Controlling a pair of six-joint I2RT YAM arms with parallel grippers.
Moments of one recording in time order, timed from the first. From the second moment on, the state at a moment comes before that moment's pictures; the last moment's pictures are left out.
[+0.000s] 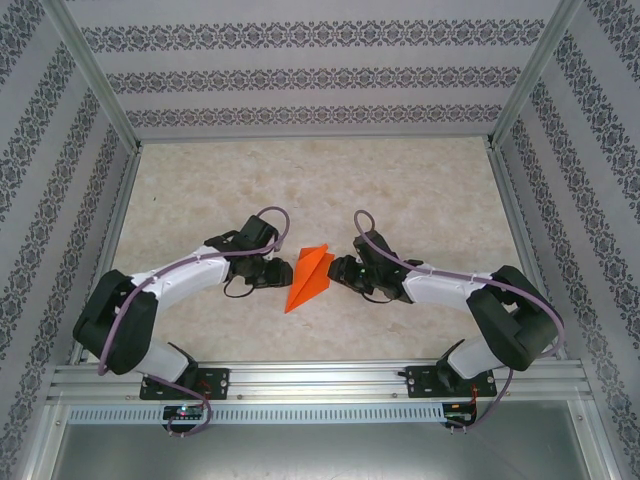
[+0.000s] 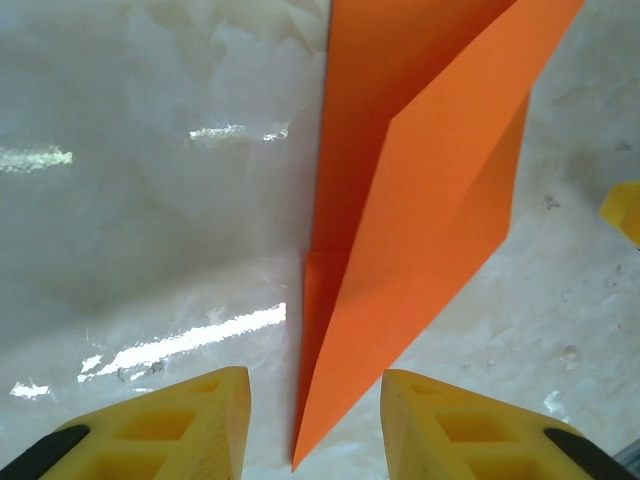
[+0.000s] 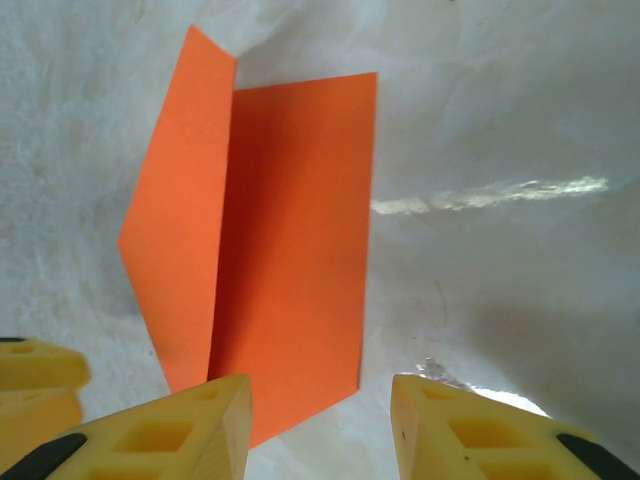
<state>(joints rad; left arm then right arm) -0.58 1.49 0.84 -0.53 0.30 -0.61 0.68 1.48 0.61 0.04 -0.23 0.98</state>
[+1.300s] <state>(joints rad) -0.58 1.67 0.89 -0.51 0.33 -0.59 0.75 1.61 0.62 0.15 -0.24 1.11</state>
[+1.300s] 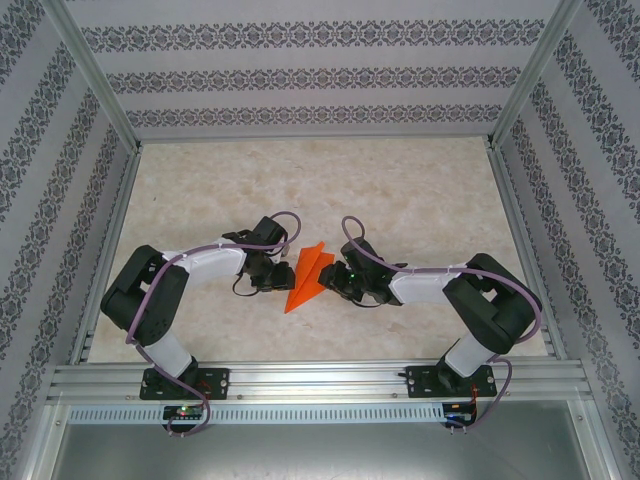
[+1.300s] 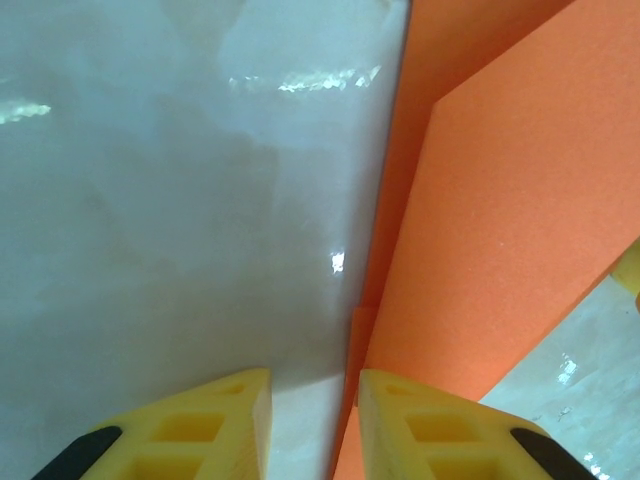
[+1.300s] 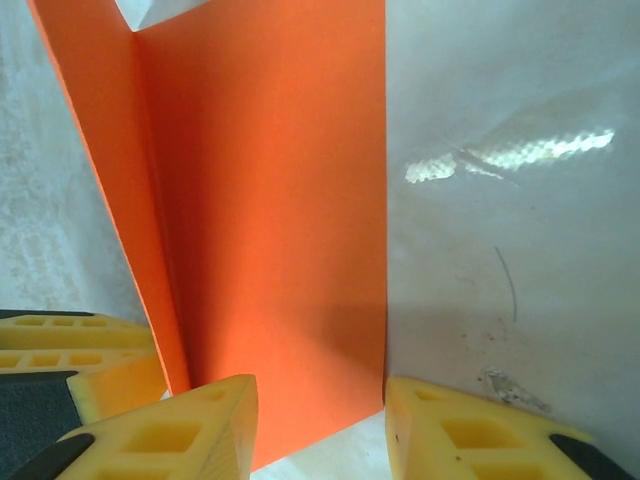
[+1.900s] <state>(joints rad) -0.63 1.68 0.90 -0.49 0.36 -0.60 0.75 1.67 0.61 0.34 -0.25 1.13</state>
